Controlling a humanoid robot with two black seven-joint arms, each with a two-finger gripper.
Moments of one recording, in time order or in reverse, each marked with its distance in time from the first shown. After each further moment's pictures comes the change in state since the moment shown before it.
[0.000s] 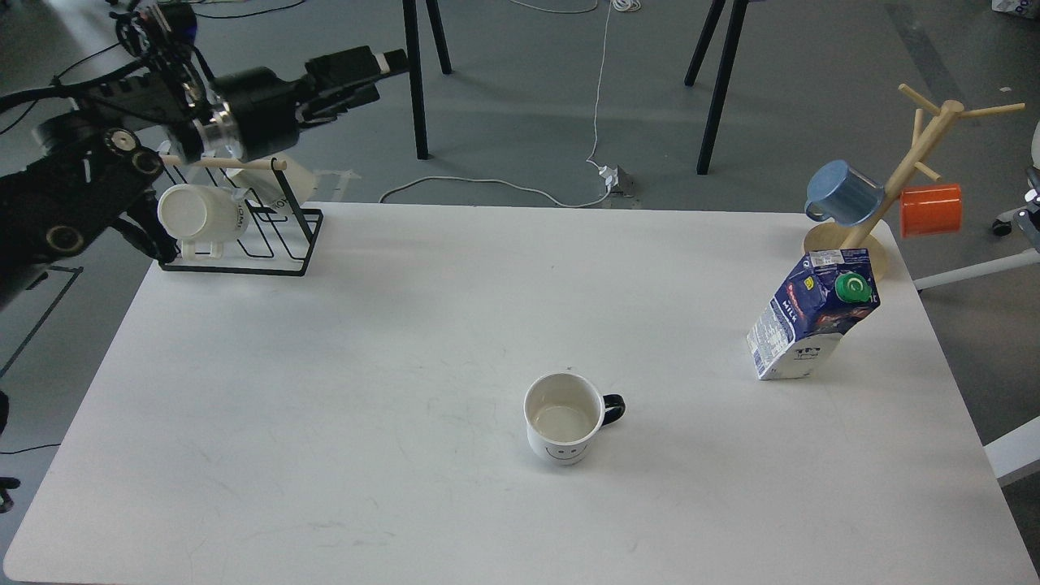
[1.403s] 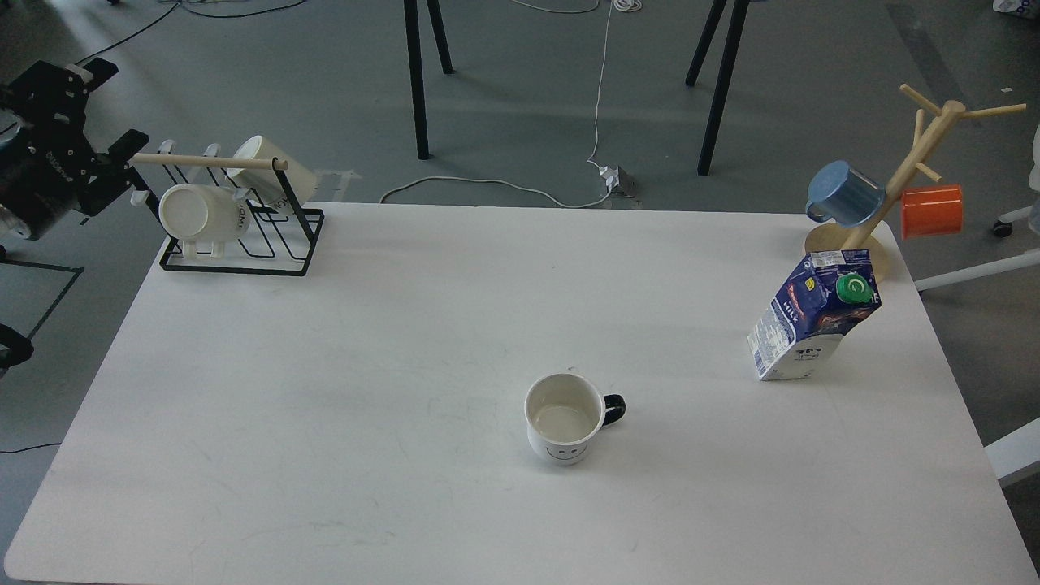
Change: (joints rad) left arm 0.314 0.213 -0.005 0.038 -0.614 0.000 0.000; right arm -0.149 -0.133 0.033 0.091 0.687 0.000 -0.167
